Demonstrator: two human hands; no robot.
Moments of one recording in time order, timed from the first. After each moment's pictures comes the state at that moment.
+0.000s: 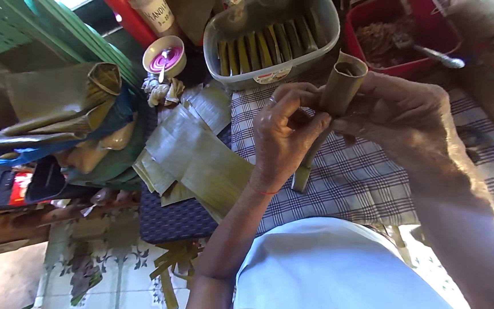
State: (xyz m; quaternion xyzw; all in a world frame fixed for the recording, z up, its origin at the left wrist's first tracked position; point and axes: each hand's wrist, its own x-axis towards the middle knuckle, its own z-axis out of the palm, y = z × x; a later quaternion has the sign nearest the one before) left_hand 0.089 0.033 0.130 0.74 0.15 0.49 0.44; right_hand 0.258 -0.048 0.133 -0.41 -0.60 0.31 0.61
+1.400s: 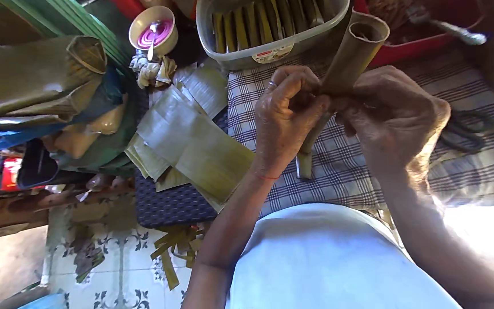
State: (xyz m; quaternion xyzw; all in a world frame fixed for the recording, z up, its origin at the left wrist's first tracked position) left_hand 0.096 0.033 0.113 0.70 0.19 0.50 0.48; right_hand 0.222 -0.061 0.112 -0.56 -0.56 0.12 0.60
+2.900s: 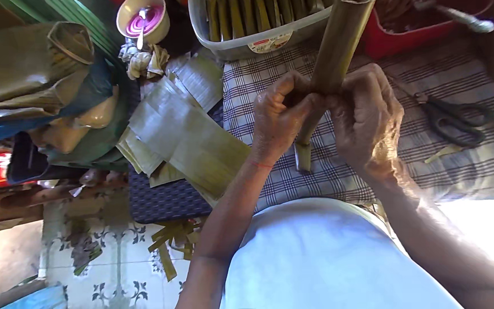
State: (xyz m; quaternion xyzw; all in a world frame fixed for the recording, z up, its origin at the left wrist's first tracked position) left_hand 0.095 0.039 0.092 0.67 0.18 0.48 0.53; right_hand 0.215 -0.054 0.098 -0.65 -0.63 -0.07 0.43
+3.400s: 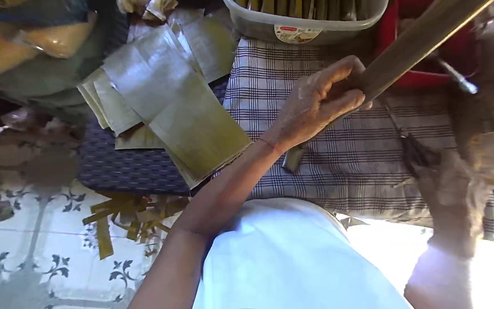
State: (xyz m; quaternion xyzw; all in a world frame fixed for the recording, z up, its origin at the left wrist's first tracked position) left_hand 0.109 0.046 0.089 0.67 0.10 0.42 0.60; right_hand 0.367 -0.164 0.052 -0.90 -0.43 0.03 0.07
